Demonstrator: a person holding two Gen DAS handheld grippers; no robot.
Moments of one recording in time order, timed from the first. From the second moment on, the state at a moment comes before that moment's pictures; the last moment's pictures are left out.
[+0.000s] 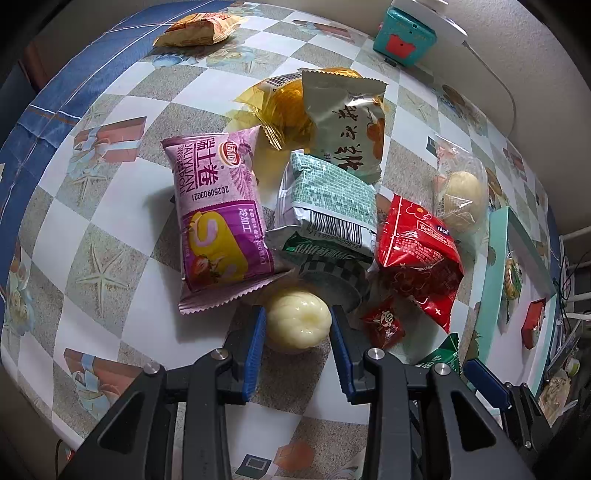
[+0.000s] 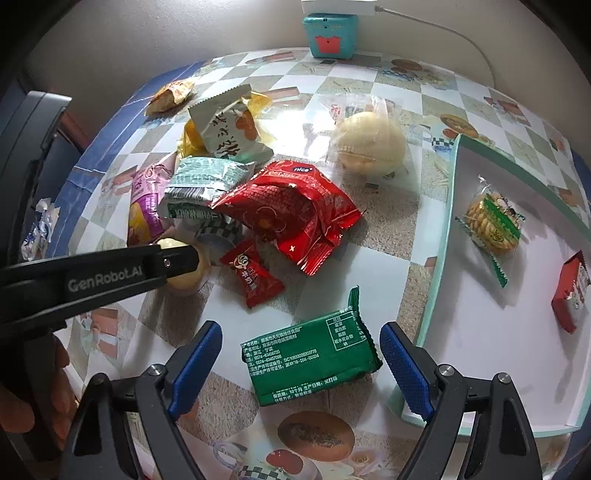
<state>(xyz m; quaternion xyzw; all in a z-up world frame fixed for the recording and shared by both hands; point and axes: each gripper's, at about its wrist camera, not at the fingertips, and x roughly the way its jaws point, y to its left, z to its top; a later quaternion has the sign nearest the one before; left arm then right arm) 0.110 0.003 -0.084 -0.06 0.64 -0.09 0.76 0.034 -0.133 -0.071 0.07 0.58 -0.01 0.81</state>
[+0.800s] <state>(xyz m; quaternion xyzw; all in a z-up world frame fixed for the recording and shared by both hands) 0.110 0.002 -0.086 -0.05 0.65 -0.08 0.76 0.020 -0.126 -0.088 0.06 0.61 -0.02 0.79</state>
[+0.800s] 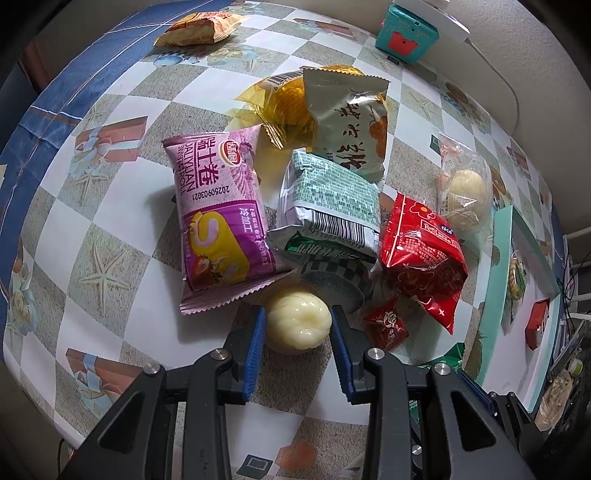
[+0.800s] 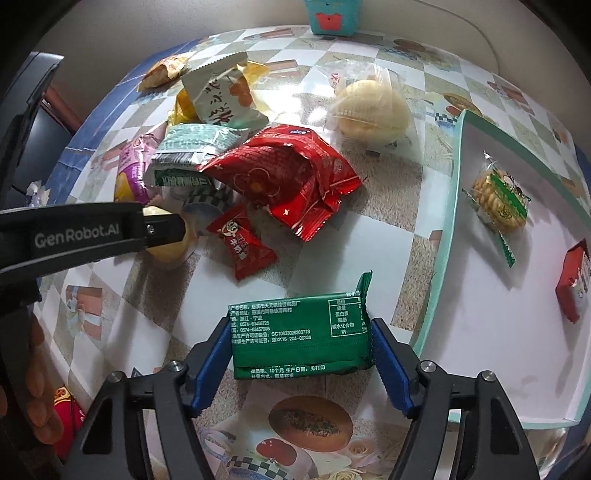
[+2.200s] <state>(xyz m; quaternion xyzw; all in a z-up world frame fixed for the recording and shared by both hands) 0.113 -0.005 -0.070 -0.04 0.62 -0.09 0.77 0.017 -0.140 -0.069 0.08 0.60 -0.05 0.79</state>
